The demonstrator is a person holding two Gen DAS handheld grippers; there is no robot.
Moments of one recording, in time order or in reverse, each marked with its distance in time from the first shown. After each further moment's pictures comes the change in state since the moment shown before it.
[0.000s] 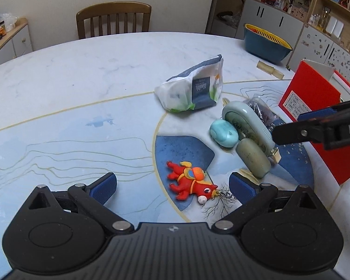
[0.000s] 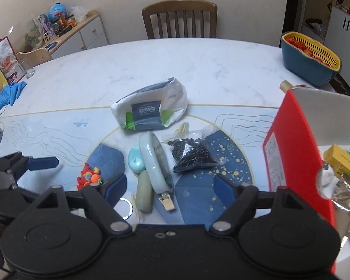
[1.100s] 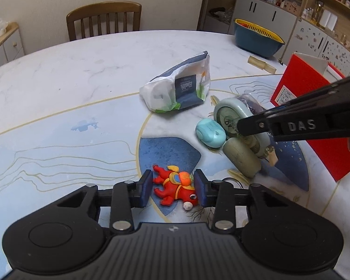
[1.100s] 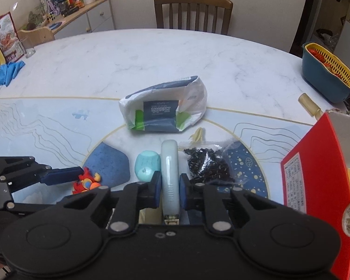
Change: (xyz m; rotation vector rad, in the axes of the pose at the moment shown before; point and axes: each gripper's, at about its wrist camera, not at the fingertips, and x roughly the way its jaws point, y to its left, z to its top) left arm 0.004 -0.014 0.005 0.031 0.017 -0.019; right arm 0.023 0.025 0.013 -0.099 0.035 -0.026
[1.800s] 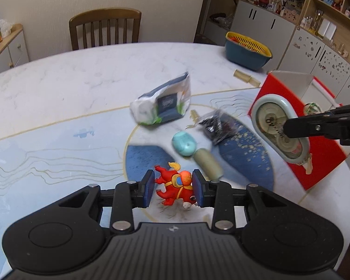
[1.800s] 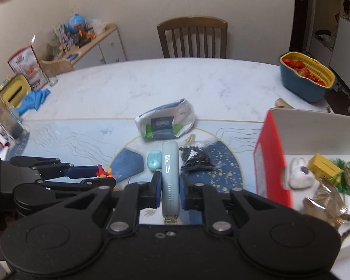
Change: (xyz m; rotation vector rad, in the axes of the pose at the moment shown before) left arm -0.055 -0.031 0.012 -0.029 -0.018 -0.011; right arm -0.111 -0.038 -0.029 0.076 -0.119 0.101
